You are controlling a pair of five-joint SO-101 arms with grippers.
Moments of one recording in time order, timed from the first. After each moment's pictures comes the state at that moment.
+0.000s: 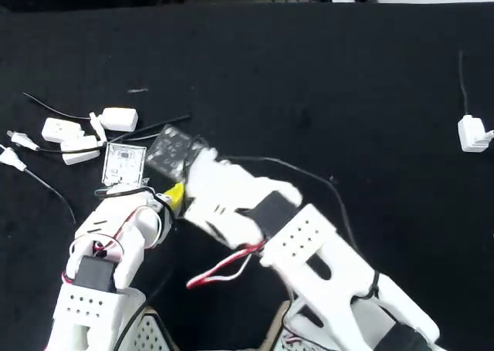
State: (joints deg) left arm 5.9 -87.4 83.8 47.3 0.6; right arm -43.0 -36.9 43.6 57.5 16.8
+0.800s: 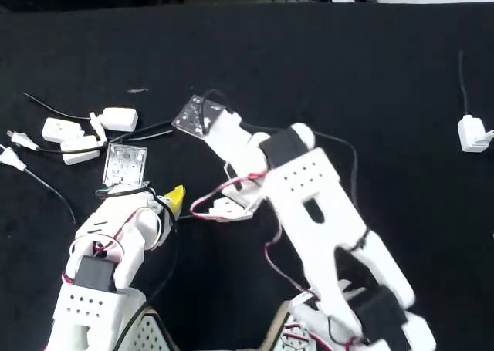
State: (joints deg) left arm 5.9 -87.4 83.8 48.9 0.6; right arm -28.7 -18.9 21.3 83.6 29.2
